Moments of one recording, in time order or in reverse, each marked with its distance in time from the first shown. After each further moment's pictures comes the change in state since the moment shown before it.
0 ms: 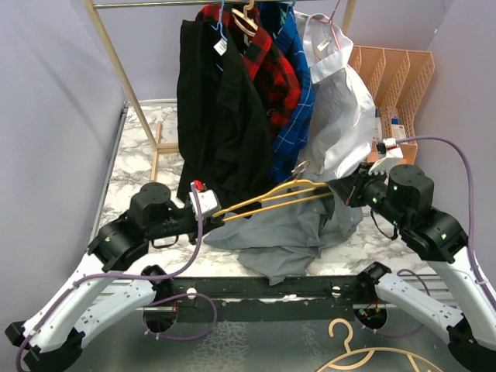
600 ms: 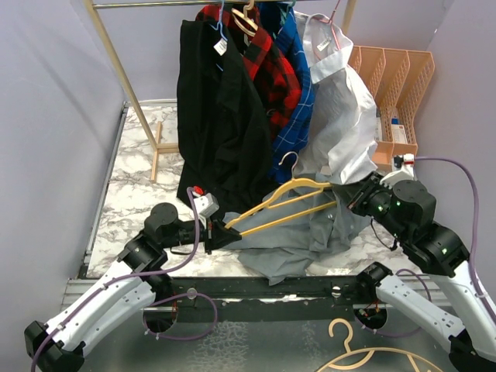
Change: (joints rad) left arm 0.051 -0.138 -0.540 0.647 0.222 -0.512; right arm 0.000 -0.138 -0.152 0.018 0.093 0.299
